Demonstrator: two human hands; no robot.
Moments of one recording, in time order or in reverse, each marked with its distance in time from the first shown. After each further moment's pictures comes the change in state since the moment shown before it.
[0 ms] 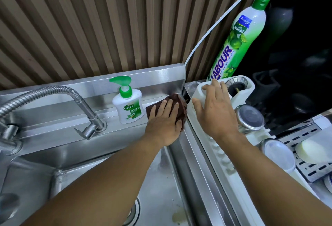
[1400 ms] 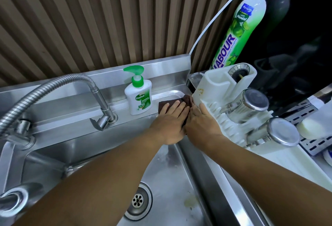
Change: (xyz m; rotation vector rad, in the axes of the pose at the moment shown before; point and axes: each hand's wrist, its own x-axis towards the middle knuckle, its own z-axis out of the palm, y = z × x) left_hand -0.031 -0.020 0.006 0.070 -0.051 0.324; right_hand -0.058 -0.060 0.022 -0.866 -0.601 -0.401
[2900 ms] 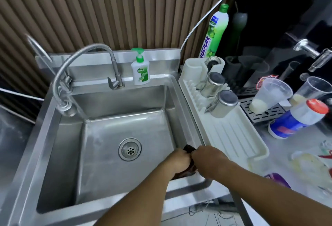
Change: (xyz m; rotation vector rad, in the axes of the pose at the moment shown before) left_hand -0.164 0.250 0.041 -1.219 -0.268 -0.712; right_hand -0.256 -0.006 0.048 0.326 -0.267 -0.226
